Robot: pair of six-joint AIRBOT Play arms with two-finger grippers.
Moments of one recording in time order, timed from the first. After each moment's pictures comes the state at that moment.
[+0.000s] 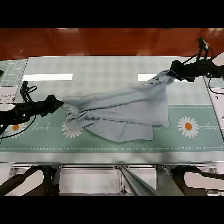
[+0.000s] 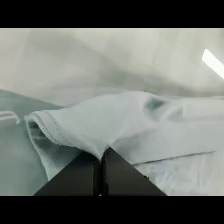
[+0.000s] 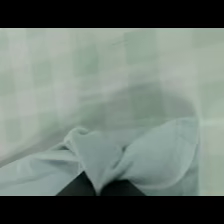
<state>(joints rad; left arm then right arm) 0.26 -1.16 0.57 0.50 -0.78 -1.06 -0.14 -1.47 1.30 -1.02 0.94 1.52</state>
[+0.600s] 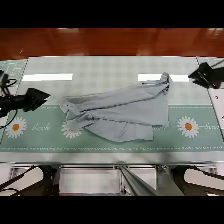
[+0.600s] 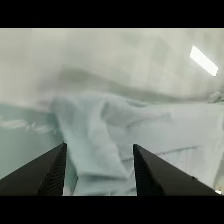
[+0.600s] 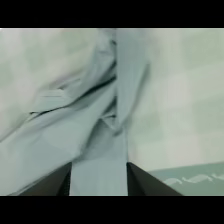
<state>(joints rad) 0.57 -1.22 0.77 0.61 -1.13 -1.03 -0.45 -1.36 1.27 -1.01 1.19 1.45</state>
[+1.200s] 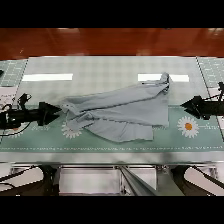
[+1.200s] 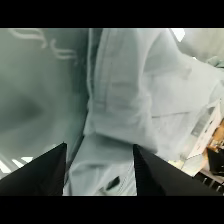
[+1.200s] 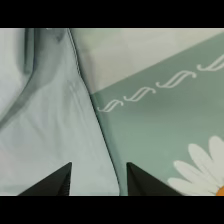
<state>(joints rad) 0.52 -1.36 0.60 0.51 -1.14 -1.04 -0.59 -1.20 0.77 -0.86 1.12 1.23</state>
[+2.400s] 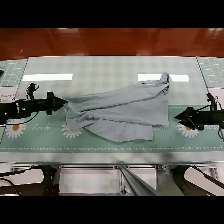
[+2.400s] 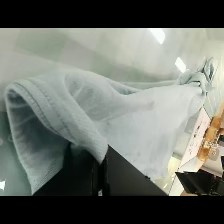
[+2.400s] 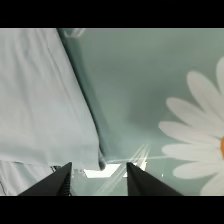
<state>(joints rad) 0.37 -1.47 0.72 0.35 -1.07 -0.96 -0.59 -1.19 0.65 -0.93 1.21 1.23</state>
